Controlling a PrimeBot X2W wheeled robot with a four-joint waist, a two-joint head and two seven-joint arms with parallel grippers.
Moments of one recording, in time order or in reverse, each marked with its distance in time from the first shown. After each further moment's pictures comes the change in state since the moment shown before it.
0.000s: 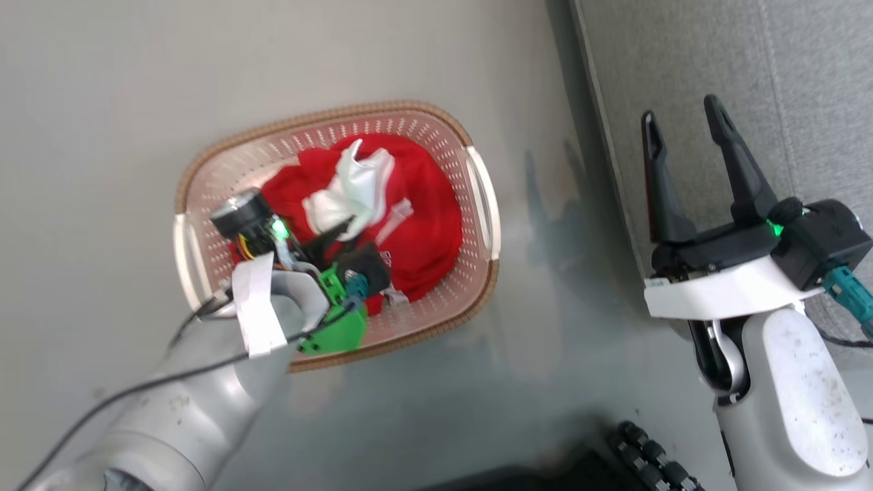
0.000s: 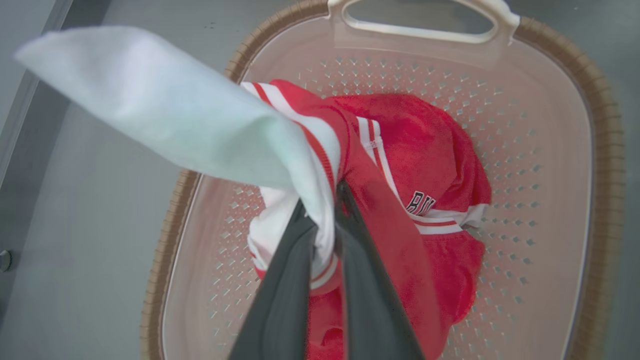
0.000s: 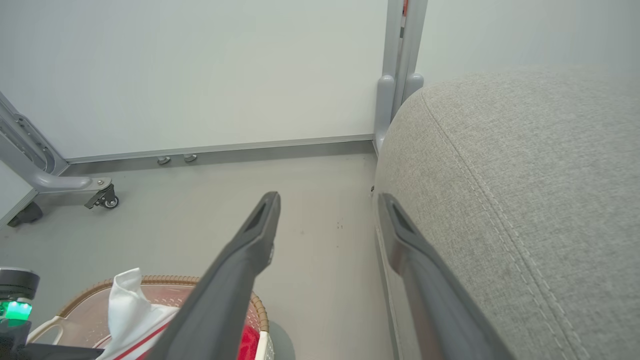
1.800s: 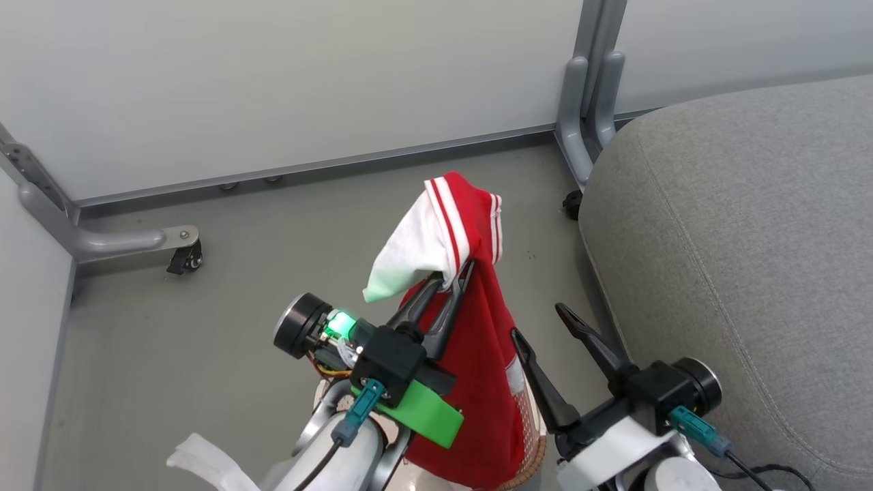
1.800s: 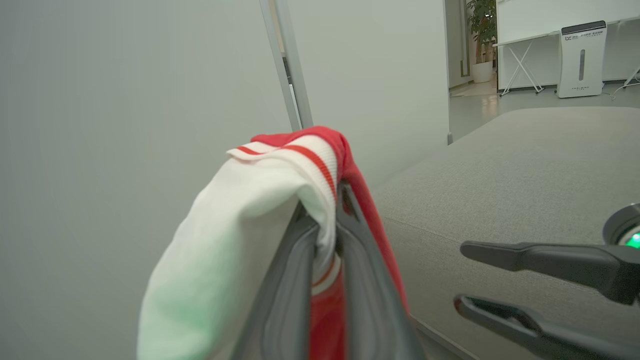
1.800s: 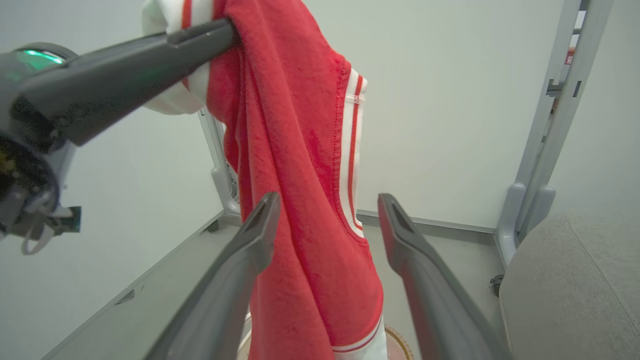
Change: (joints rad) left arm 0.587 -0.071 0.381 -0.910 -0.179 0.055 -0.002; right arm 0.283 0.000 0.274 0.123 -0.016 0.000 0.000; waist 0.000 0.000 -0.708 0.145
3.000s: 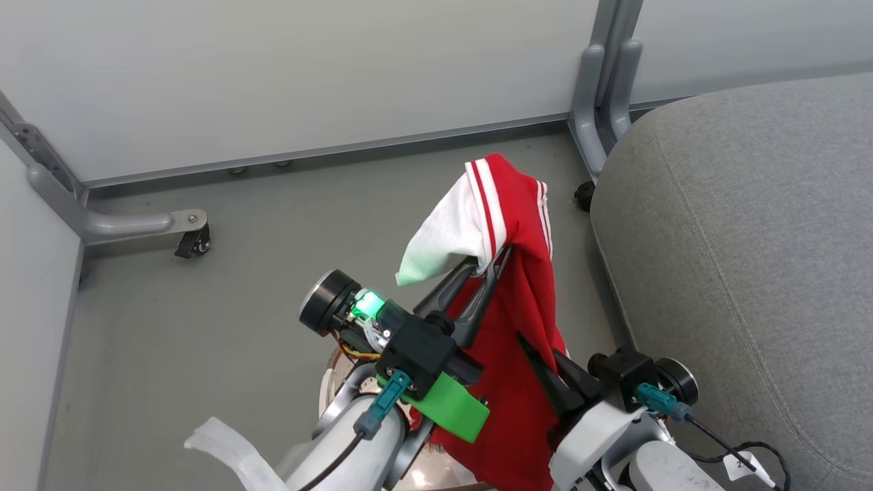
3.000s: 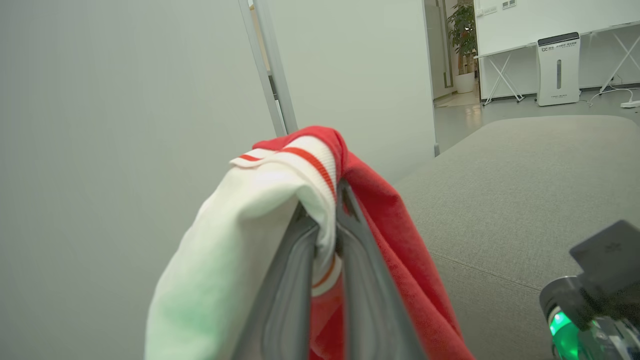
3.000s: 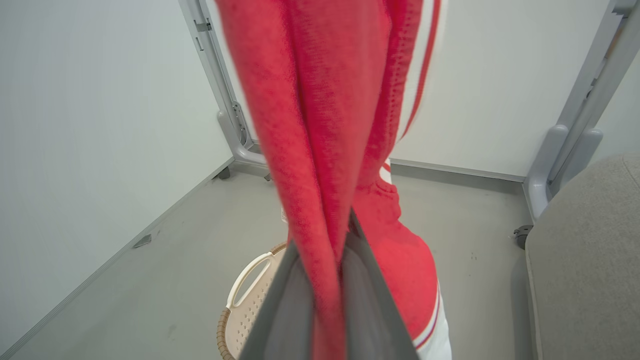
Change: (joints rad) left arm -0.066 -0.020 -0.060 -0.018 0.001 -0.011 0.000; right arm -0.150 -0.022 0.107 0.286 0.086 0.000 -0.002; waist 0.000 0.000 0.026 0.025
